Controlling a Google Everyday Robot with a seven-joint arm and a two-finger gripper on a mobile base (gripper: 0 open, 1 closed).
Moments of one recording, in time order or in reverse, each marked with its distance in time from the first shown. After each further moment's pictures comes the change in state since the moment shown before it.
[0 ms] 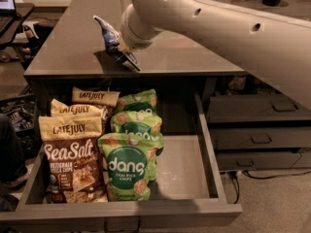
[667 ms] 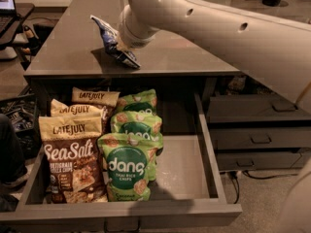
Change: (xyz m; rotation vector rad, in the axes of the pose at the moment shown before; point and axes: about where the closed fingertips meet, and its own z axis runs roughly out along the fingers) arm 0.000 -0.008 0.018 -0.001 0.001 -0.024
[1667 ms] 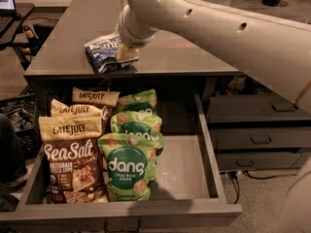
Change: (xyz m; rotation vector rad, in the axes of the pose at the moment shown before) arm 0.000 0.000 0.000 0.000 0.000 0.000
